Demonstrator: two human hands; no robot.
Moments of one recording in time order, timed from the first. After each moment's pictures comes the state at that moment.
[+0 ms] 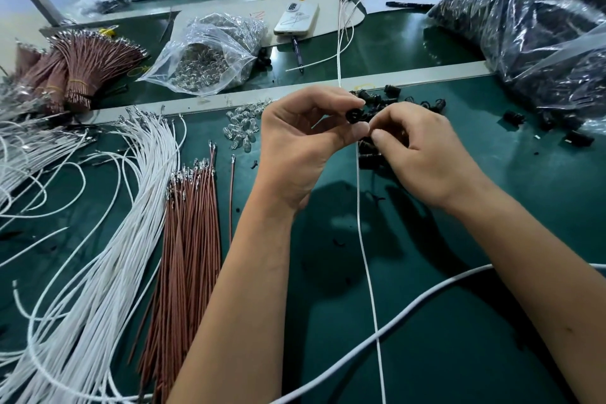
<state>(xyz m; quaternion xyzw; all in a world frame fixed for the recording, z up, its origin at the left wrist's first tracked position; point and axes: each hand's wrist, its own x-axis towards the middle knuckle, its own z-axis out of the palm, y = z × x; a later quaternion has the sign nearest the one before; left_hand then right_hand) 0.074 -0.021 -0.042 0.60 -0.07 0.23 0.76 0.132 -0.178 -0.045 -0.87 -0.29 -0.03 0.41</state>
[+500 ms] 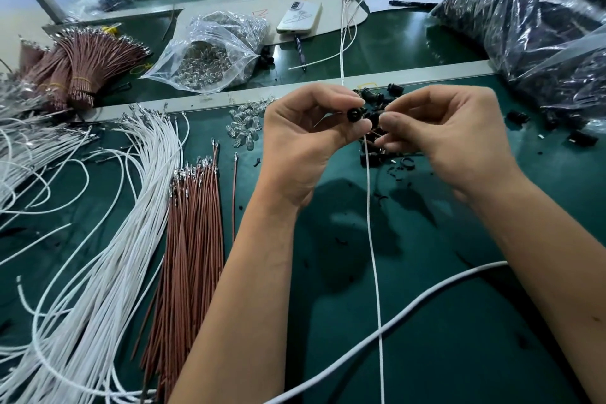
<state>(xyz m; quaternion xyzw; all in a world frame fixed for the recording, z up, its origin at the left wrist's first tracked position) 0.074 -0.020 -0.044 0.60 -0.07 0.24 0.76 0.138 -0.188 -0.042 -0.69 -0.20 0.03 0.70</state>
